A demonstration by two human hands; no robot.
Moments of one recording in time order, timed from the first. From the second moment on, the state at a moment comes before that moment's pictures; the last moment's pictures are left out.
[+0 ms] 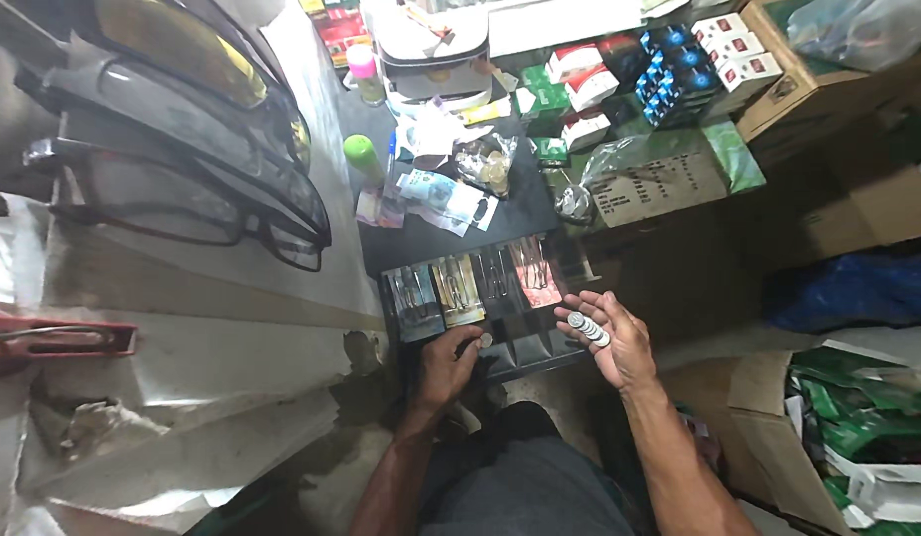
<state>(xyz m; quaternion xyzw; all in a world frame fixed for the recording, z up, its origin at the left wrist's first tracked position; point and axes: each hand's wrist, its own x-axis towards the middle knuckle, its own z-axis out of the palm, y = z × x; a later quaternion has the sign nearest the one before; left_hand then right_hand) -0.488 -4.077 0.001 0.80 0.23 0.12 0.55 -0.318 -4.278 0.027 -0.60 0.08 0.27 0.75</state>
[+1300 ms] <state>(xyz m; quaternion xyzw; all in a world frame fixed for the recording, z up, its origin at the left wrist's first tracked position) -0.474 -4.077 0.006 0.94 0.12 0.11 0.31 -0.319 -4.277 0.025 -0.60 0.08 0.28 0.74</state>
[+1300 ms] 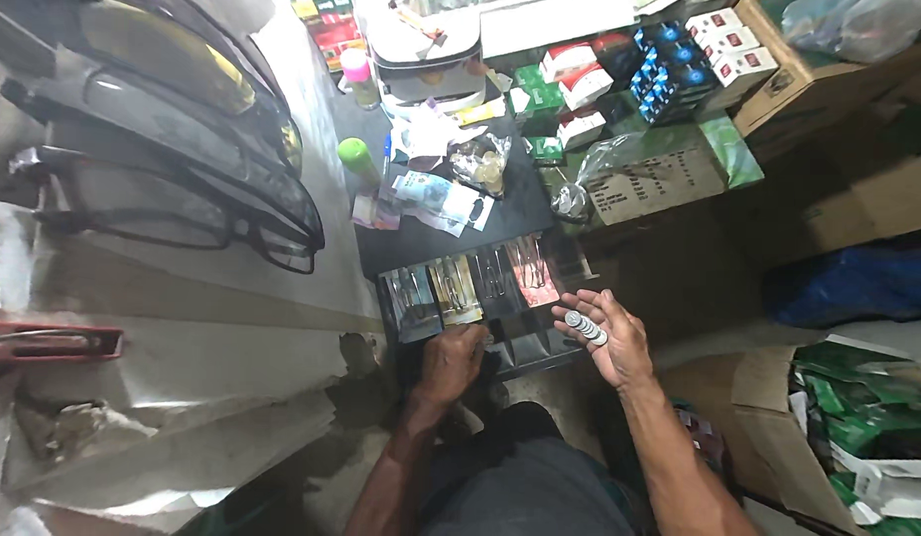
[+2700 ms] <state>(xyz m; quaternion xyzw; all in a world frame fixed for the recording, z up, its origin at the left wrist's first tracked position) -0.558 -4.124 -0.003 0.91 0.04 0.19 0.36 -0.319 -4.277 0.029 -0.60 0.08 0.28 0.74</state>
